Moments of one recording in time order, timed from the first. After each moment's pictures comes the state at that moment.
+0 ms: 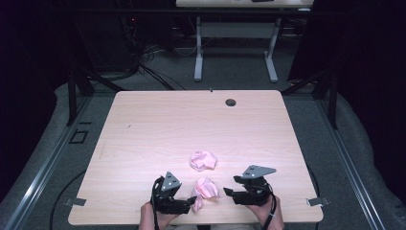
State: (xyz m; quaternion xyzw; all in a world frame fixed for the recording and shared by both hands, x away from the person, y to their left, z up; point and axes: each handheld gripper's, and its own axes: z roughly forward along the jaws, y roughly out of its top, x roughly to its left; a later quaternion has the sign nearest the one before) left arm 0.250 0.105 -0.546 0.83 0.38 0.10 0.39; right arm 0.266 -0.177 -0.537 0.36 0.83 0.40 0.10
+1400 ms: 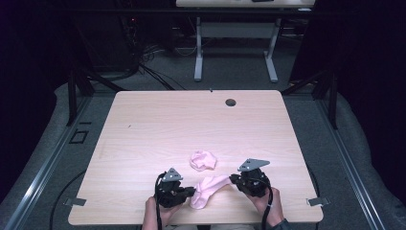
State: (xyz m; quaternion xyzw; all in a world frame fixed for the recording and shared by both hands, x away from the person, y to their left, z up) left arm 0.273 0.104 -0.562 0.83 0.38 0.01 0.40; right arm 0.294 -0.183 -0.543 0.38 0.85 0.35 0.13
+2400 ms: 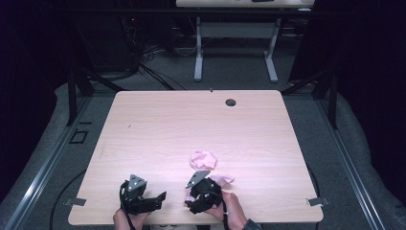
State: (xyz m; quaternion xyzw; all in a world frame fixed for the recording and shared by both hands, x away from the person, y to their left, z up) left arm 0.250 0.192 -0.571 0.76 0.52 0.15 0.36; right arm 0.273 -0.046 -0.553 0.25 0.92 0.29 0.08
